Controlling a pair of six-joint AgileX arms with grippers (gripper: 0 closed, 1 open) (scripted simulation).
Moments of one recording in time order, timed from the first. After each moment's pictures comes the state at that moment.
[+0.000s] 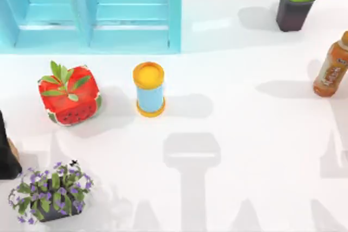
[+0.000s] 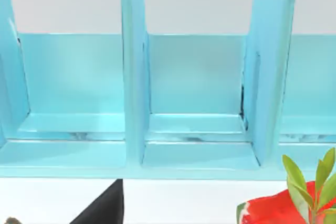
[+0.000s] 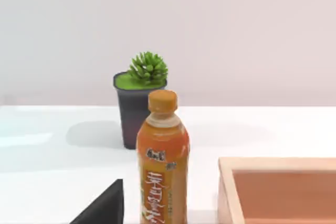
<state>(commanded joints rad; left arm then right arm) 0.00 0.00 0.00 0.00 0.00 0.00 0.00 0.00 0.00 0.00 0.00 0.00</state>
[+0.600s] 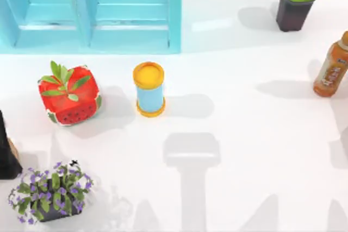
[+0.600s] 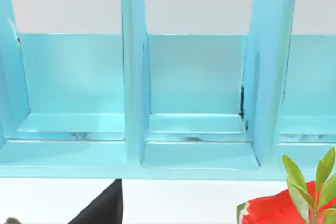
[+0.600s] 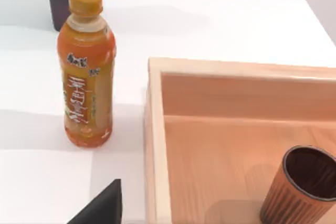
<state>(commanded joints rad) 0.00 0.00 0.00 0.00 0.00 0.00 -0.13 0.38 0.35 -0.32 0.00 -0.14</state>
